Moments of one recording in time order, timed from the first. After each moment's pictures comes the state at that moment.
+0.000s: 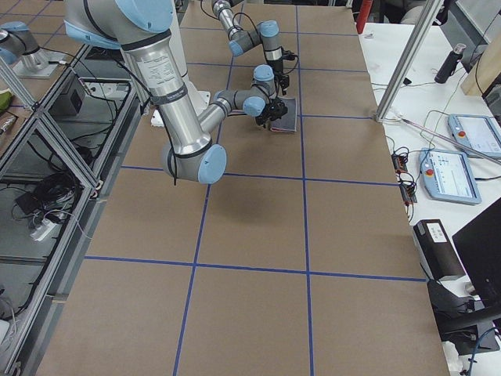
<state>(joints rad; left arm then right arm) -0.54 -2.21 -1.57 -1.97 -1.78 -2.04 0.50 -1.00 1.58 -1.23 1.80 2.26</state>
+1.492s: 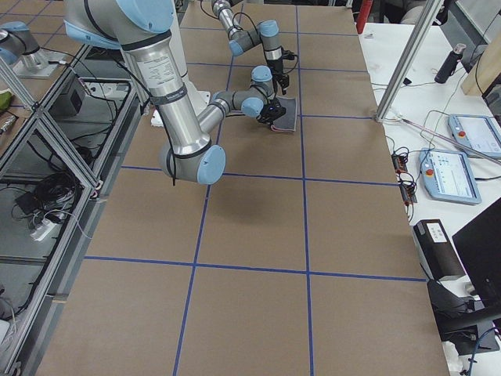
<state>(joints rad) -0.54 -2.20 -1.57 -1.97 -1.78 -2.04 0.49 -1.01 1.59 -1.23 1.79 2.26</state>
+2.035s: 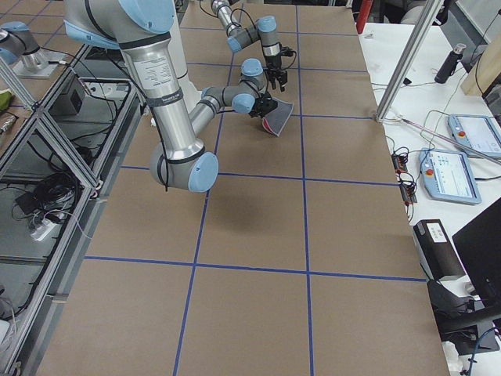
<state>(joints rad) -0.54 -2.16 -1.65 -1.97 -1.78 -2.04 0.46 -1.11 1.80 -1.25 1.82 2.31</state>
